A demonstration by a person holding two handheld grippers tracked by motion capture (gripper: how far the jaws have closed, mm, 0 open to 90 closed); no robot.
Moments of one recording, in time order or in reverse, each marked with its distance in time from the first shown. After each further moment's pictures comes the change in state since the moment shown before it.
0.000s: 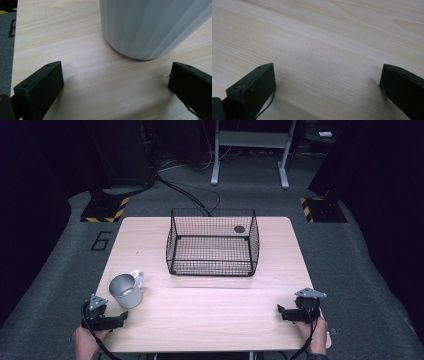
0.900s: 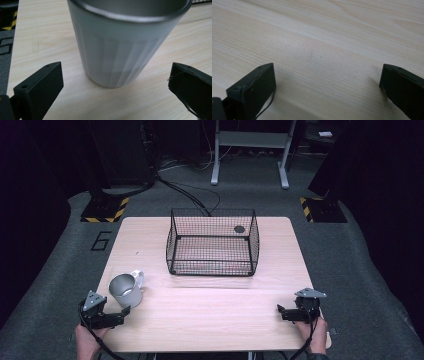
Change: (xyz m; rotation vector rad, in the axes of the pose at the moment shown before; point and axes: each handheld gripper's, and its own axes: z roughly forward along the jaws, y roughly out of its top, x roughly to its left) left arm -0.011 0.023 -0.023 -0.133 -0.097 -0.003; right arm 0.000 0.000 0.000 0.000 -0.001 0.003
